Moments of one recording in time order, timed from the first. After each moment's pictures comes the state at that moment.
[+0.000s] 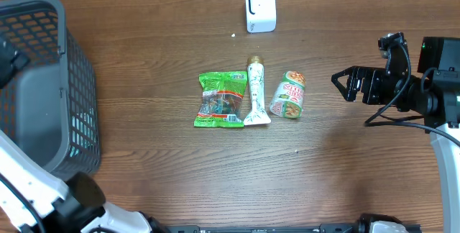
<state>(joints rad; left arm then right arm) 0.69 1.79 2.42 -1.66 0.07 -0.22 -0.12 1.27 1.28 -0.99 -0.56 0.02</state>
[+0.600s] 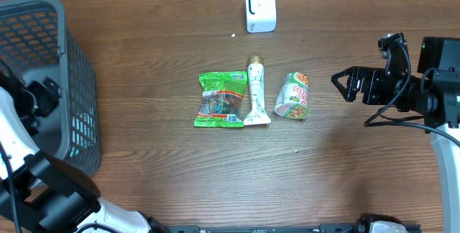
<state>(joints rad) 0.73 1.83 1.67 -1.23 0.06 -0.16 -0.12 1.27 1.28 -0.99 -0.56 0.02</state>
